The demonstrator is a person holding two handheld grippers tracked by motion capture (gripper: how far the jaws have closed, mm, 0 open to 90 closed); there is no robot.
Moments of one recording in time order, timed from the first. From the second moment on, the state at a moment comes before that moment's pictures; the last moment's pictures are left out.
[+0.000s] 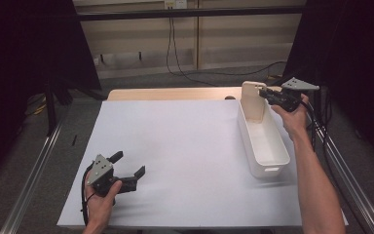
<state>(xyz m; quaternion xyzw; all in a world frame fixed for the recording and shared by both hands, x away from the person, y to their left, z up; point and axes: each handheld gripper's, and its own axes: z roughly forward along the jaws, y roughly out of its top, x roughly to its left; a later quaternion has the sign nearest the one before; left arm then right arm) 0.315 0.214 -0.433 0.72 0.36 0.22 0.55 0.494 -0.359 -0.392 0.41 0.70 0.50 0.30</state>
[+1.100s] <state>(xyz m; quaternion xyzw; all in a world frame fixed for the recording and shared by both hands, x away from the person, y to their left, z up) 0.315 0.213 -0.434 0.72 0.36 0.22 0.55 0.512 -0.359 -0.394 0.43 0.70 0.47 0.32</state>
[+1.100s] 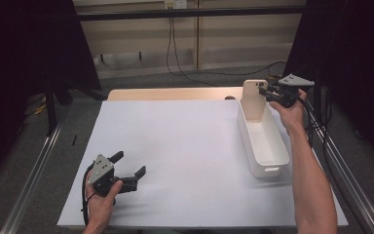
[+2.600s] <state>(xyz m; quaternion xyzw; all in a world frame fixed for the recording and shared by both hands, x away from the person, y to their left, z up) 0.318 0.214 -0.434 0.72 0.36 0.23 0.55 0.501 -0.358 -0.389 0.49 0.65 0.49 0.32</state>
